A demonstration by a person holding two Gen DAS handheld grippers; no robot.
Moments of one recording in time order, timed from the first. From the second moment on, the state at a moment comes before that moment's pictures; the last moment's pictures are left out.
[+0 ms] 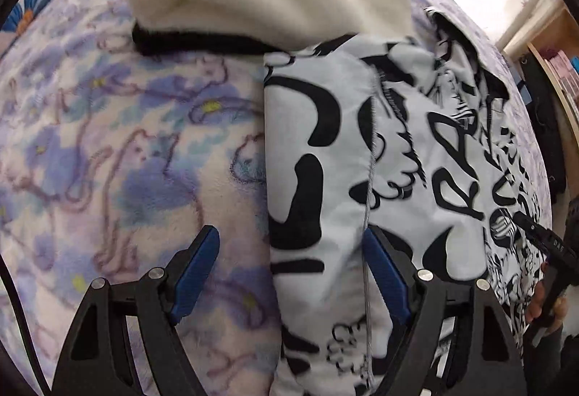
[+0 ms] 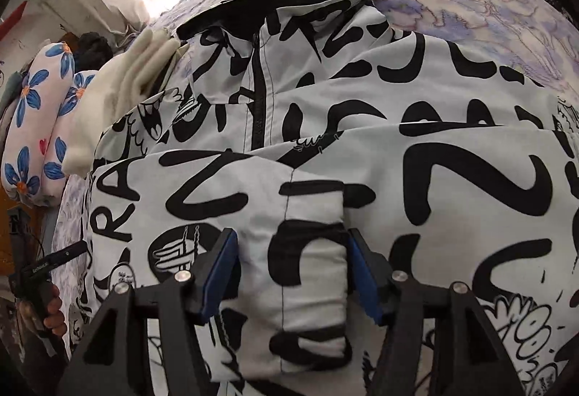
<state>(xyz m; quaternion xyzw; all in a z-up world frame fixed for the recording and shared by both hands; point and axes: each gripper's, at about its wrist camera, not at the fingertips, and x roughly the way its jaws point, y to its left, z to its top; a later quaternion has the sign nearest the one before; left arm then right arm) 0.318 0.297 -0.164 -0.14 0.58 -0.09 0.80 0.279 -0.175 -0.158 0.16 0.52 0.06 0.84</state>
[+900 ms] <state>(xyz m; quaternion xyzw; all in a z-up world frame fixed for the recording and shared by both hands) 0.278 0.254 -0.090 0.00 0.44 -0.03 0.90 0.247 -0.134 -0.105 0.06 0.44 0.03 0.89</state>
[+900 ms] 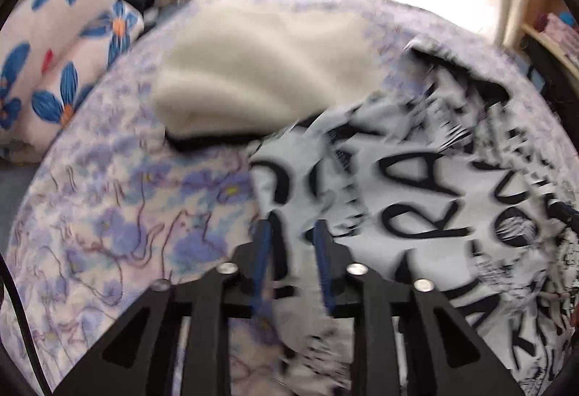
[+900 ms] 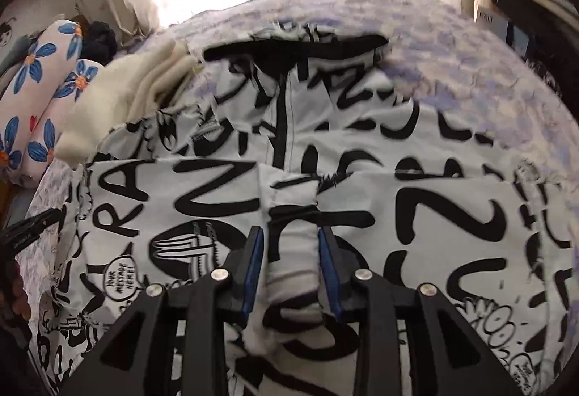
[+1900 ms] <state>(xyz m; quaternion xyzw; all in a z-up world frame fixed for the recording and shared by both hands) 0.230 0.204 -0.155 0.02 0.46 -0.04 0.89 0.215 -0.161 -0.134 0.09 0.47 -0.03 0.88</state>
